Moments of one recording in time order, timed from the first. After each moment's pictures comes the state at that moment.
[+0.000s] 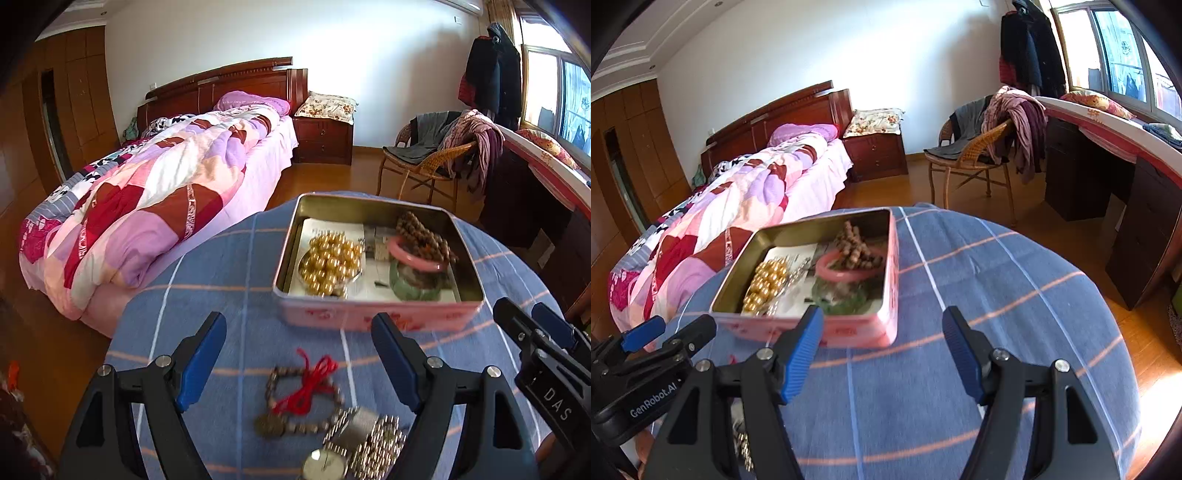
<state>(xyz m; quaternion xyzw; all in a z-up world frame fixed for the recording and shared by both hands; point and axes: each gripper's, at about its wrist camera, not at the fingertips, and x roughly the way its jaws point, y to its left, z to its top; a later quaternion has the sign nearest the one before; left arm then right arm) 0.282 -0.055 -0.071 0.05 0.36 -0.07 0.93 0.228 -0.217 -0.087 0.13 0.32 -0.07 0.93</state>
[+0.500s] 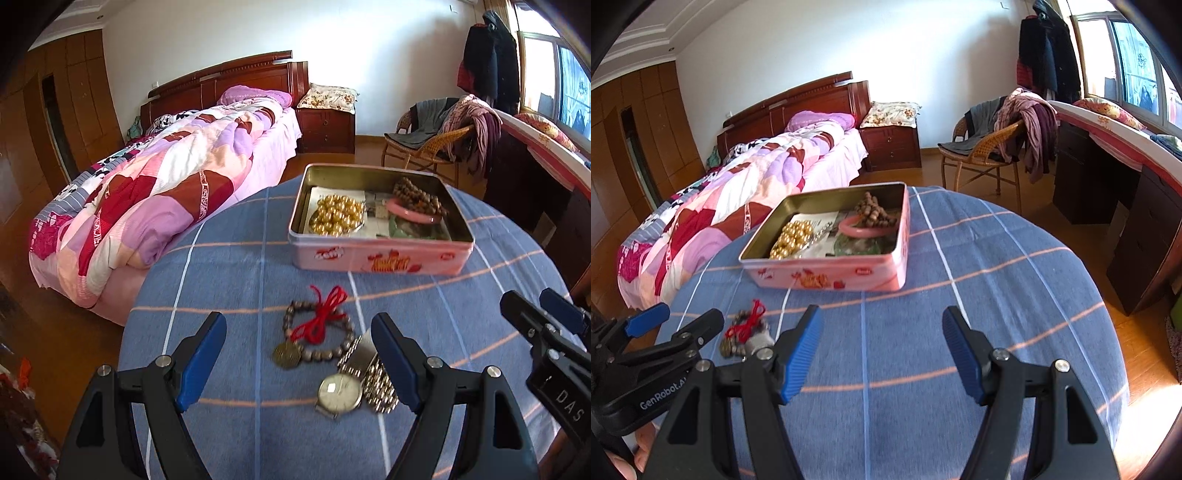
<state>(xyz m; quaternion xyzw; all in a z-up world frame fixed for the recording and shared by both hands) 0.235 -0.039 -0.082 0.07 0.38 -0.06 0.92 0.186 -0.200 -0.091 0.11 0.34 -0.04 0.93</state>
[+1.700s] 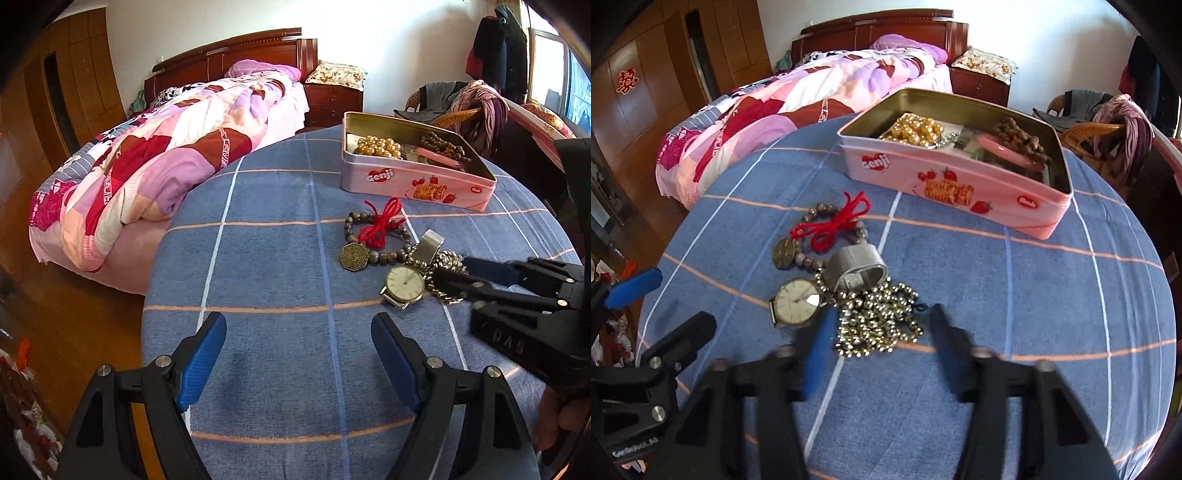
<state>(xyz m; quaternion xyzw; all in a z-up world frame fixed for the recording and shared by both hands) 0.200 0.025 -0.116 0.06 0.42 -0.06 0.90 0.217 -0.120 -0.138 0.00 0.46 0.10 0.88</state>
